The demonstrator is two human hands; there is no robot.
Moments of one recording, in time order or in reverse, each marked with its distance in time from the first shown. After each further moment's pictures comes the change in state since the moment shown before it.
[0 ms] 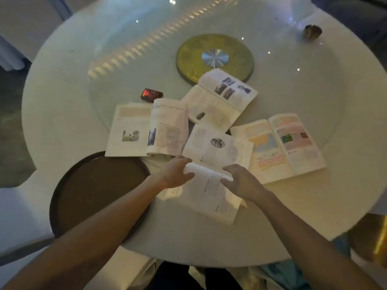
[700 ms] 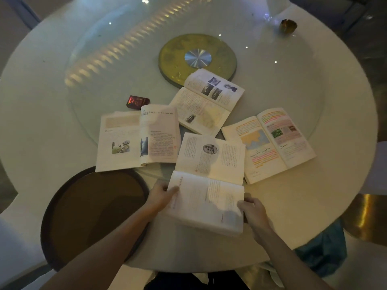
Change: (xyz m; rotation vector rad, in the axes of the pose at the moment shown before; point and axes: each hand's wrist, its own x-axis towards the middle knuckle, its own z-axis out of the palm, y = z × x) left_hand -0.014 -0.055 0.035 -0.608 0.115 -0.319; right_hand -0.052 0.030 0.093 1.139 0.405 0.592
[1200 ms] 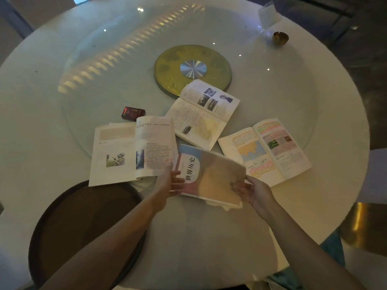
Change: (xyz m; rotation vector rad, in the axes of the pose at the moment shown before) left_hand 0.033 0.077 0.000 -0.521 -0.126 -0.197; right_hand 0.053 -0.099 -0.008 0.488 -0.133 0.095
